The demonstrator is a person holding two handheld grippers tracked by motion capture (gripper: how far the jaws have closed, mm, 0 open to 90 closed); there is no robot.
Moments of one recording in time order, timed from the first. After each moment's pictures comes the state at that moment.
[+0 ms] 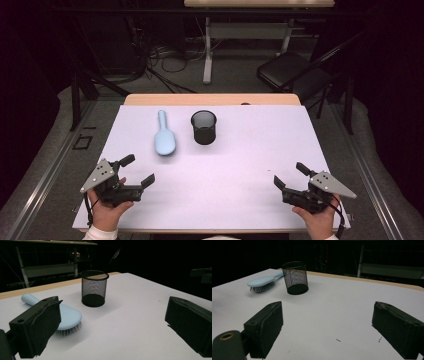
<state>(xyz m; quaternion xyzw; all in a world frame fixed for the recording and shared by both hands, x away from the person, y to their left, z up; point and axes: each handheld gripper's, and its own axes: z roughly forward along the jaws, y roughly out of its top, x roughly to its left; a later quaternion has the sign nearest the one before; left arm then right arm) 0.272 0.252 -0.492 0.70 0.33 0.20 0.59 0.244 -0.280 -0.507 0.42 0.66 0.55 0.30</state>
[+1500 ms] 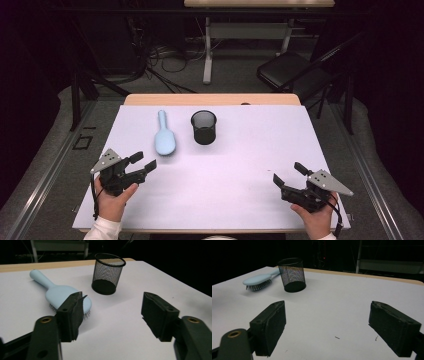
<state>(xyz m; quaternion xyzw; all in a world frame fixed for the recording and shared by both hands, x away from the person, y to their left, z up) 0.300 0.246 -0.485 0.70 0.43 0.16 0.54 0.249 -0.279 -0.512 0.43 0.66 0.54 0.29</state>
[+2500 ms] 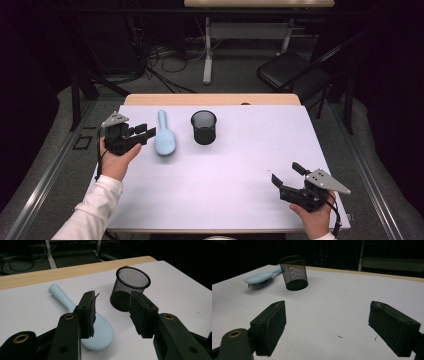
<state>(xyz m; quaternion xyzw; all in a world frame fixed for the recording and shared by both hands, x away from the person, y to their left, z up) 0.377 0.232 -0.432 0.73 0.45 0.18 0.48 0.253 -0.277 -0.514 0.43 0.67 0.54 0.28</state>
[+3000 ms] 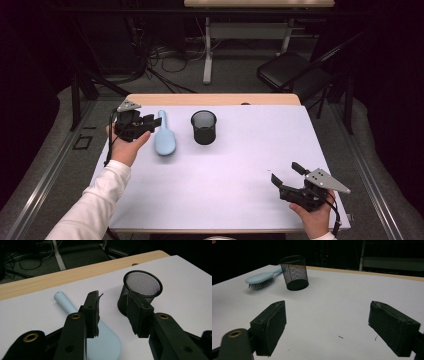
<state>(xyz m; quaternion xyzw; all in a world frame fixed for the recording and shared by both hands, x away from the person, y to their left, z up) 0.409 0.210 -0.418 0.75 0.46 0.20 0.43 0.254 -0.277 -0.515 0.43 0.67 0.54 0.28</state>
